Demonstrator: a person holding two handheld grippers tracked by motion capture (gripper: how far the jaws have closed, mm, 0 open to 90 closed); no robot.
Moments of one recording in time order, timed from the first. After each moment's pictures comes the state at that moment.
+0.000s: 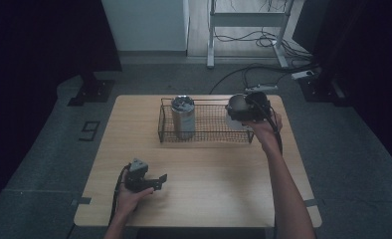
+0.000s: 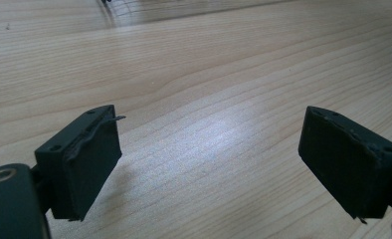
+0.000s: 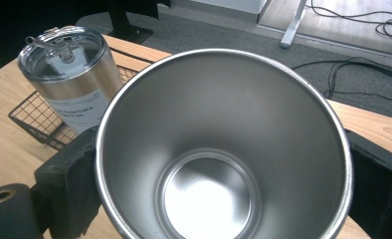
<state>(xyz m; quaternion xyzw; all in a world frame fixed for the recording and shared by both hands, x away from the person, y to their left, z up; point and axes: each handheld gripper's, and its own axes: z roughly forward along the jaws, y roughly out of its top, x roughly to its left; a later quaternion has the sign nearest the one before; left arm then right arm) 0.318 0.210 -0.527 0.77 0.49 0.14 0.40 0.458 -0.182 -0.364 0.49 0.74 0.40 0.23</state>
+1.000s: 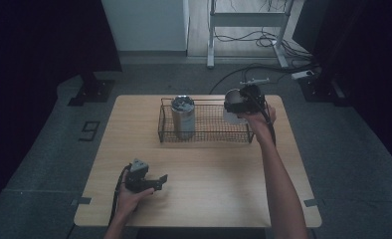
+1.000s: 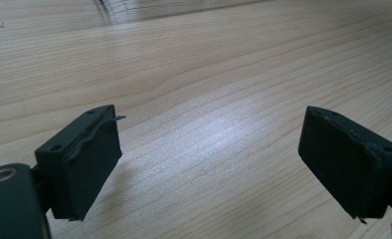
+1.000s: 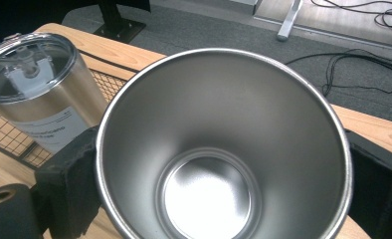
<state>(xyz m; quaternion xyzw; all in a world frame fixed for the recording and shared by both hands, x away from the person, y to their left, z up) 0.318 0.209 -0.528 0.77 0.48 0.14 0.40 0.496 -0.173 -0.372 0.50 0.74 0.39 0.23</state>
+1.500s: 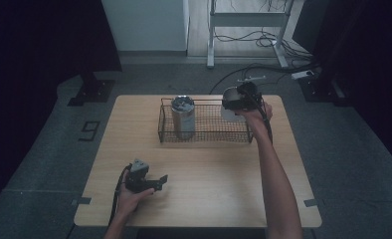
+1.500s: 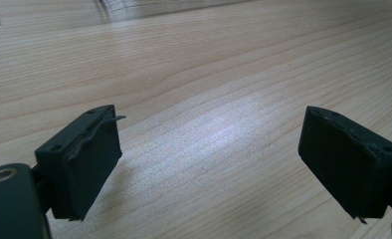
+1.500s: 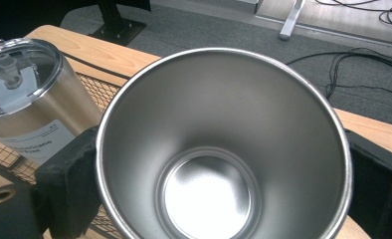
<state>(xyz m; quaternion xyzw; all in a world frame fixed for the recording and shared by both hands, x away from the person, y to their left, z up) 0.318 0.209 -0.529 0.77 0.48 0.14 0.40 0.515 -0.167 -0.379 0.50 0.74 0.39 0.22</state>
